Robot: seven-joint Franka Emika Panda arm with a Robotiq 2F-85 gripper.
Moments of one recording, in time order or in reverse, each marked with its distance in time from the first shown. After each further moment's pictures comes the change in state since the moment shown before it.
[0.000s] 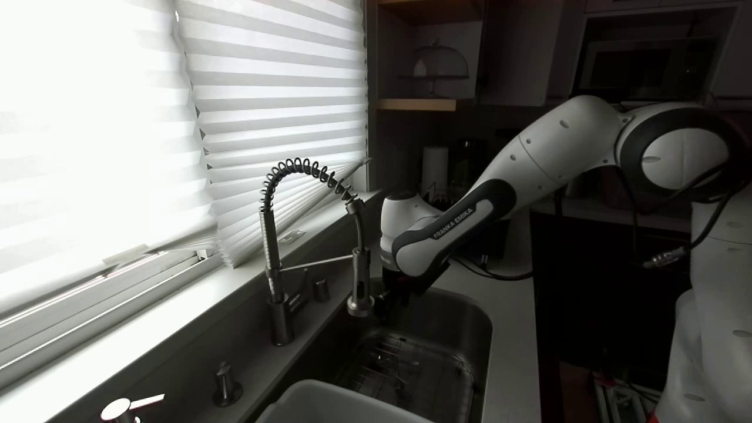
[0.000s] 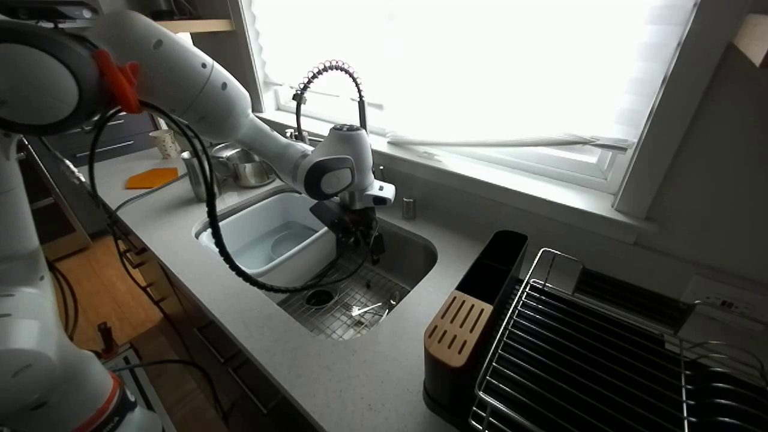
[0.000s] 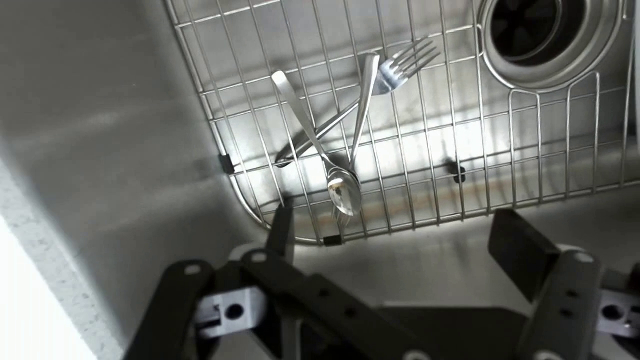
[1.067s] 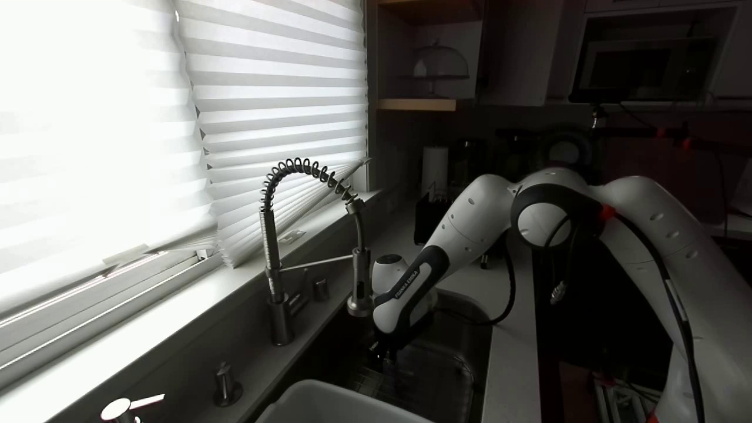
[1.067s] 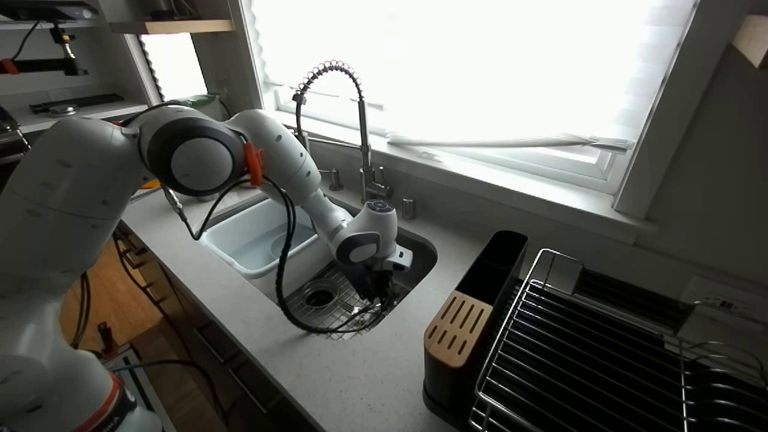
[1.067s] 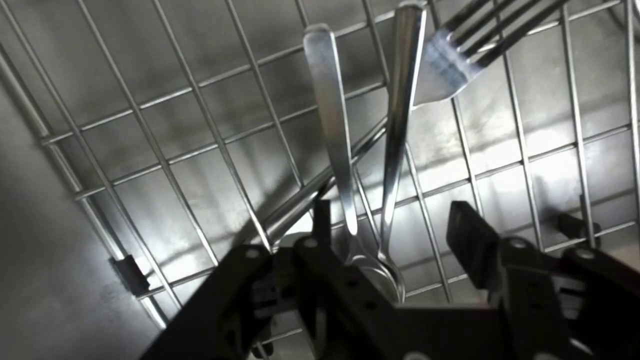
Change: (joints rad) arm -0.069 0.501 0.046 0.234 0.167 0.199 -0.065
